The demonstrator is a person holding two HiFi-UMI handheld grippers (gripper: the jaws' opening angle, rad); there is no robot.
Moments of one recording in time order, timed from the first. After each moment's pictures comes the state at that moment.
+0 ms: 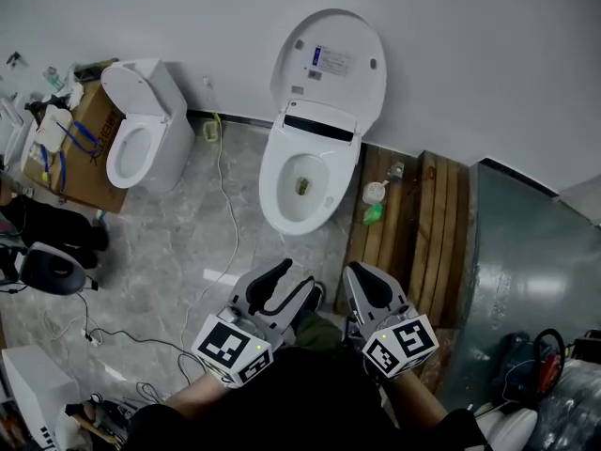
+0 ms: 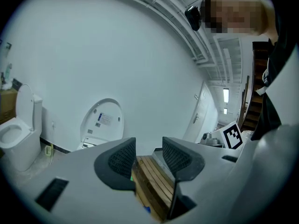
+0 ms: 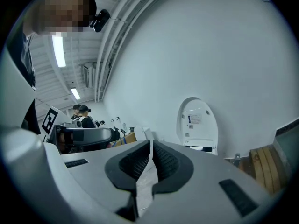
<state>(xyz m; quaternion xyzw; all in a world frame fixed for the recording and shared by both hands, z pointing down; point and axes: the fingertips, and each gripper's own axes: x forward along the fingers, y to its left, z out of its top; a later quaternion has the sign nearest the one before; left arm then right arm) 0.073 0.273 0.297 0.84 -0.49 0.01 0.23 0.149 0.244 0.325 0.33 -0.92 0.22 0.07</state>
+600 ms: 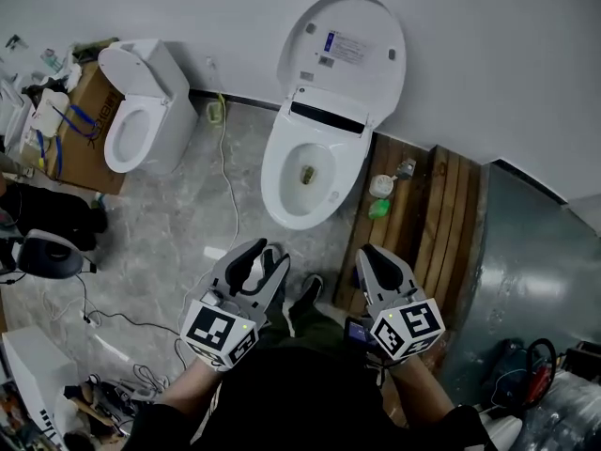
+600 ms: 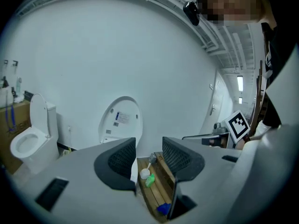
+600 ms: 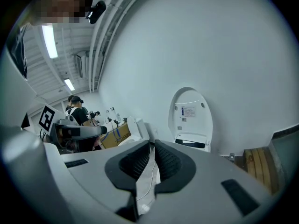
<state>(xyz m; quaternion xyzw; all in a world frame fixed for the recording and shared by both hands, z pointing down) 0.012 0.213 0.344 0.80 -0.56 0.06 0.22 0.150 0.166 0.374 0.34 -0.90 0.23 0.13</state>
